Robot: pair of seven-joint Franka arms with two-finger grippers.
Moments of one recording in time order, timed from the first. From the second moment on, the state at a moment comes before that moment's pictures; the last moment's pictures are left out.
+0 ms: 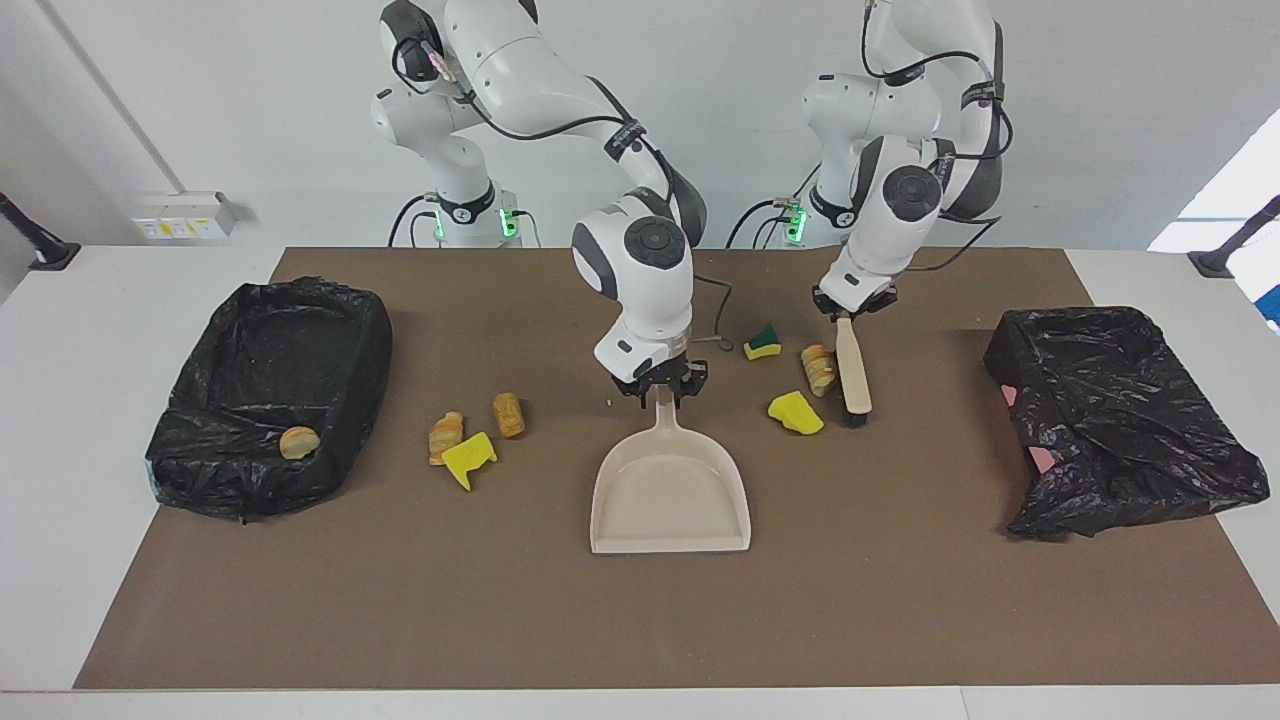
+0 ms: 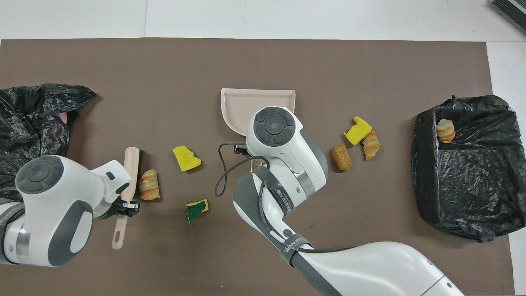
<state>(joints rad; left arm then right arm) -0.38 -0.17 0.04 -2.43 0.01 2.04 -0.26 0.53 0.48 0.07 -1.62 0.01 2.14 0.64</state>
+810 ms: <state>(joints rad) -0.55 -0.18 0.06 -2.40 -0.09 2.05 -0.43 0.39 0.27 0.07 -1.64 0.01 1.92 -0.08</state>
